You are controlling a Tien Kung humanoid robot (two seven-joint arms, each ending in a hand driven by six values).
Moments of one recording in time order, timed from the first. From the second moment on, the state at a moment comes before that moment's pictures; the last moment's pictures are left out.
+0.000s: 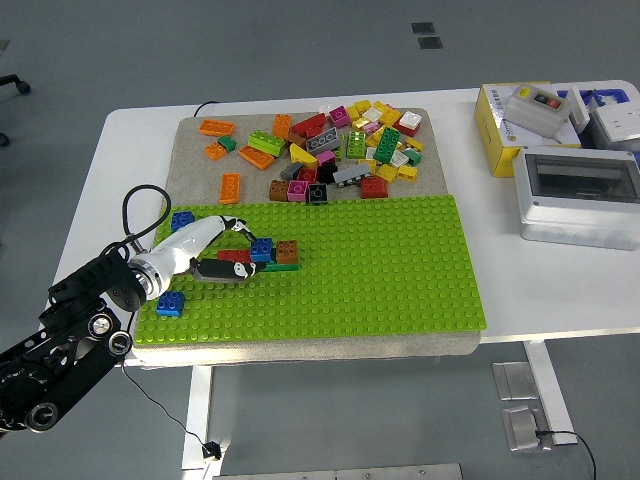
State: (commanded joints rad) left arm -0.46 0.33 -0.83 -1.31 1.71 -0.06 0.20; right arm 0.17 -0.18 0.79 0.18 -0.53 -0.01 -0.35
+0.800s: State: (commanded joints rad) left arm -0.47 0.32 -0.80 -1.29 1.69 -0.06 0.19; right arm 0.17 -0.18 0.78 0.18 -0.52 -0.02 -0.34
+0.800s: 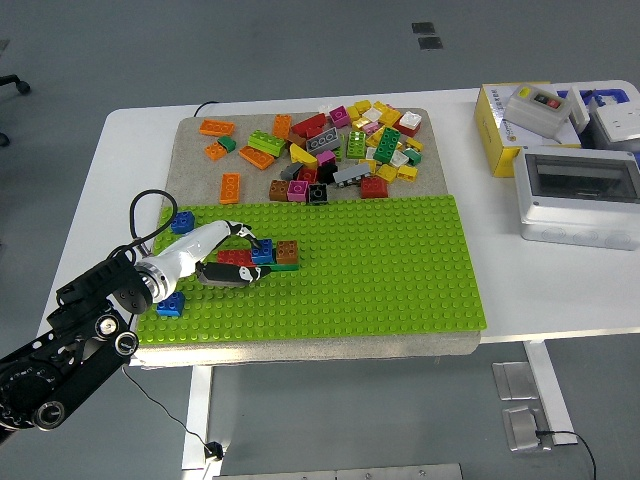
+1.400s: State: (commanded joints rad) left arm -0.48 0.30 -0.80 -1.28 1.68 -0.06 0.19; right arm 0.17 -0.17 0.78 0.18 -0.52 -0.02 -0.34
